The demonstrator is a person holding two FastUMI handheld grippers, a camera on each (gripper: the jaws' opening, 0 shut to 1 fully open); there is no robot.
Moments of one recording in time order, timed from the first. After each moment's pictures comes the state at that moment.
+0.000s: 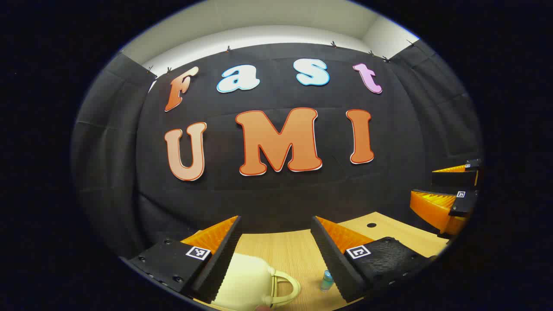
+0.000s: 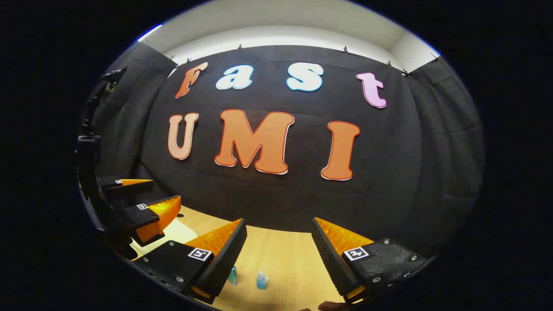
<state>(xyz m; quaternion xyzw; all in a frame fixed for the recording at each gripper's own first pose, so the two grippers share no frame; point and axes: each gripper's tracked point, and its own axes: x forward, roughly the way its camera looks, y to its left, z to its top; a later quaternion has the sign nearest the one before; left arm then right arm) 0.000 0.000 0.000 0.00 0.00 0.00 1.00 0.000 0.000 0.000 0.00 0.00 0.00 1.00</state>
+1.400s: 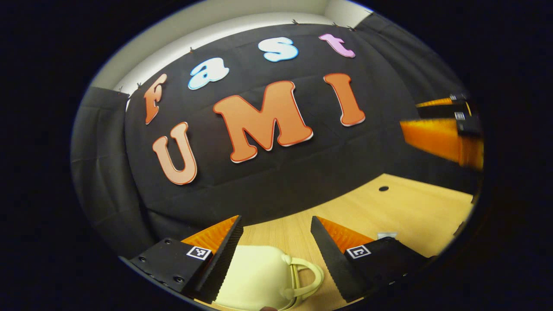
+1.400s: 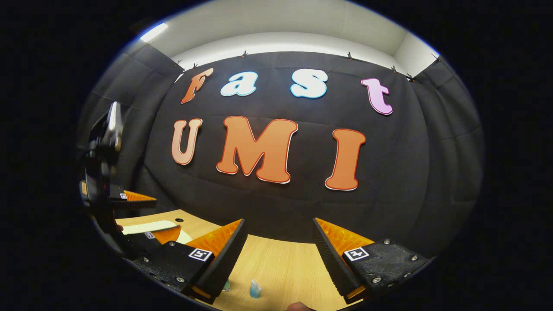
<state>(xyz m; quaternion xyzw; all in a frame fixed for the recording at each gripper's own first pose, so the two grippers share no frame) 0.017 -0.018 -0.086 0.16 0.09 -0.01 0.98 0.024 -0.018 -0.005 -0.01 -0.03 0.01 1.00</state>
